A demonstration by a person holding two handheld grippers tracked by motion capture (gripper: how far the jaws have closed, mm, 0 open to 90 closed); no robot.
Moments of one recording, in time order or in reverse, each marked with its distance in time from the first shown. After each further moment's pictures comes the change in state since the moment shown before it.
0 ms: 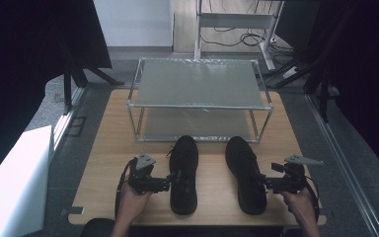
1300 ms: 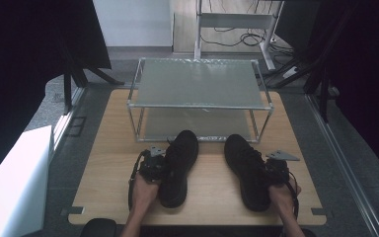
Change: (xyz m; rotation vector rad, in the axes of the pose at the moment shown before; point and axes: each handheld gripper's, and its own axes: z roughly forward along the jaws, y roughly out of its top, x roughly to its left) left arm 0.020 0.004 0.049 0.102 0.075 -0.072; right arm 0.010 0.004 0.048 0.021 -0.272 -0.093
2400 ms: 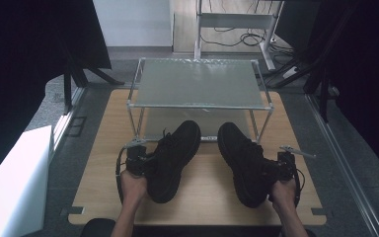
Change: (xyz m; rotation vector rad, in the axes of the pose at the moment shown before) left arm 0.025 0.016 -0.040 -0.166 -0.241 -0.177; right arm -0.003 0.020 -0.022 -0.135 0.340 0.392
